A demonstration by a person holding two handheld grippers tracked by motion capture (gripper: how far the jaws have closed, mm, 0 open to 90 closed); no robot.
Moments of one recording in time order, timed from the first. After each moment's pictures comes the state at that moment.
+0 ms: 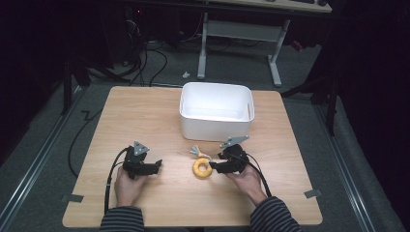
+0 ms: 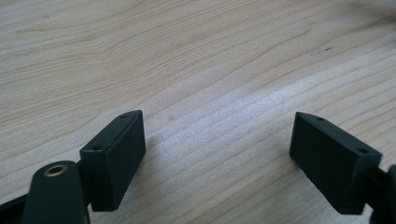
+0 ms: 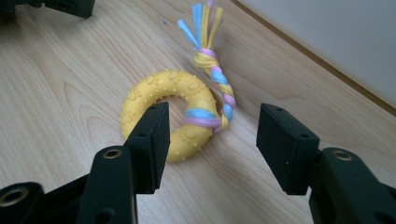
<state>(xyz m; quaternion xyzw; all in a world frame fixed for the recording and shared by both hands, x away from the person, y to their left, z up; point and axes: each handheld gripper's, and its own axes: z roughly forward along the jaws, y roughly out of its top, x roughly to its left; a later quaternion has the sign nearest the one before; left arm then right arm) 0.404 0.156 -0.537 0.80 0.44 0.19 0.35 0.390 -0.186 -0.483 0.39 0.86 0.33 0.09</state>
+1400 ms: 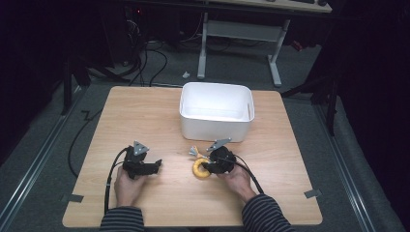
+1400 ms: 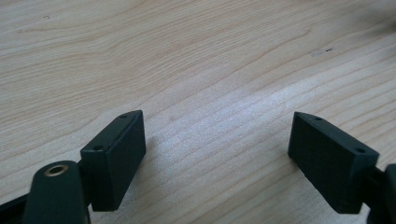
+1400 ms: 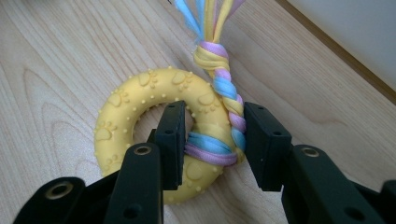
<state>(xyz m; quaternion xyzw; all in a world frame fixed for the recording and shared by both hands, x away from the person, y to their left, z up) 0.404 0.156 -0.537 0.80 0.44 0.19 0.36 0.403 -0.154 -0.511 0.35 0.88 0.29 0.11</state>
